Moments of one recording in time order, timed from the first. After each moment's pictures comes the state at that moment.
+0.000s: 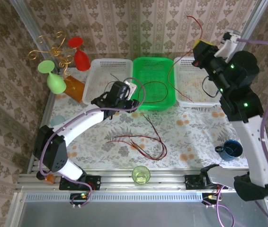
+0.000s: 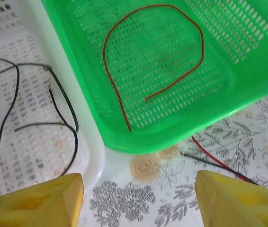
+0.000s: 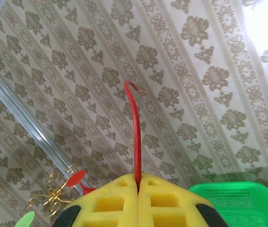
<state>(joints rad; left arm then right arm) -0.71 1.52 1.18 -0.40 -0.09 -0.08 0.29 1.21 1.69 -0.36 0.01 0.50</state>
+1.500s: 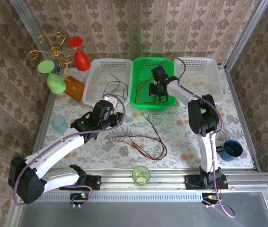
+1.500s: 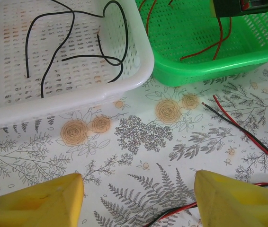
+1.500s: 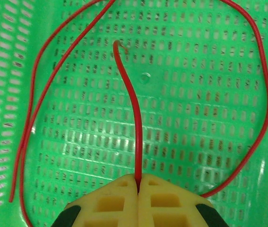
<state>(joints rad) -0.73 1.12 0.86 -0.46 -0.21 -0.27 0.36 2.18 1.77 -0.60 0.04 0.38</state>
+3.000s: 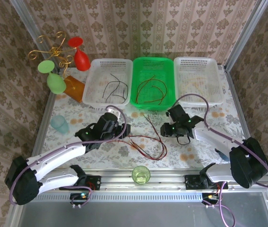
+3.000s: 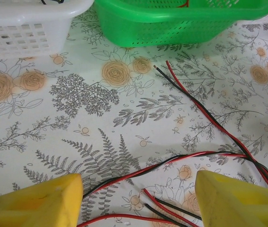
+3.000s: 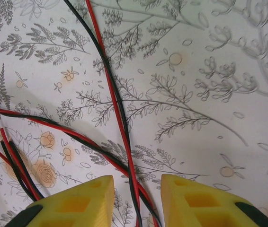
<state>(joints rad) -0.86 1.07 0.67 -0.32 -0.13 -0.49 0.50 1.33 0.75 -0.51 -0.15 0.53</state>
